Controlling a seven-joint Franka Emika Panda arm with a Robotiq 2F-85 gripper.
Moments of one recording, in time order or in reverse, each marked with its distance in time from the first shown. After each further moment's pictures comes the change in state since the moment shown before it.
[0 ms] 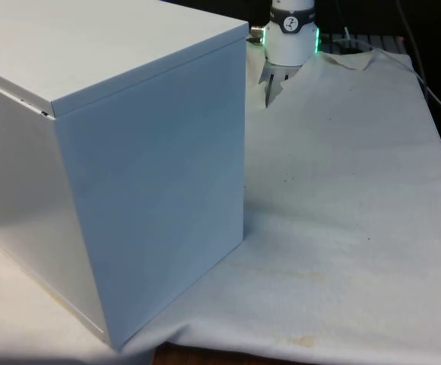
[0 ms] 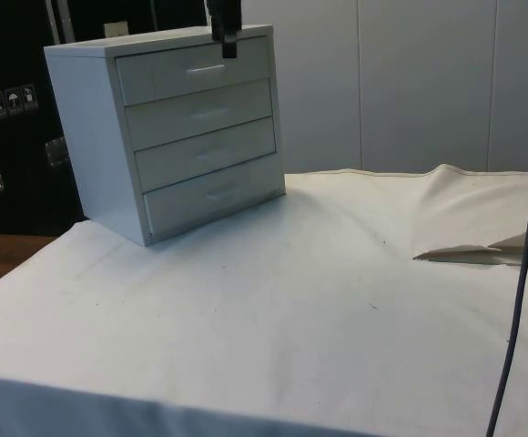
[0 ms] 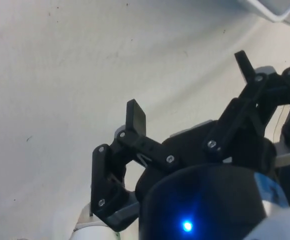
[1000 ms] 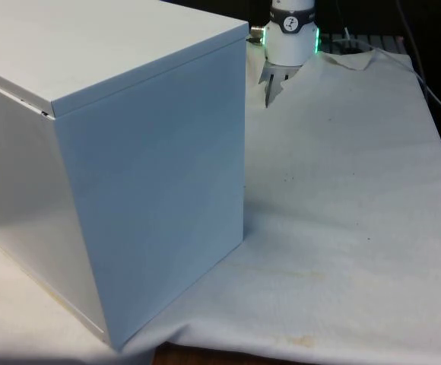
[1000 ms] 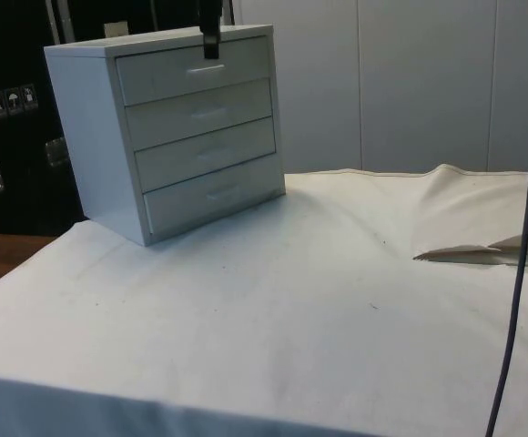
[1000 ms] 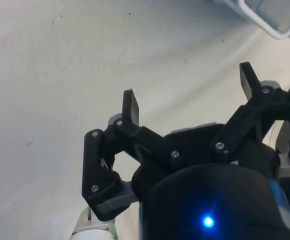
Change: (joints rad) arm 0.001 0.038 0.020 0.045 0.000 -0.009 0.230
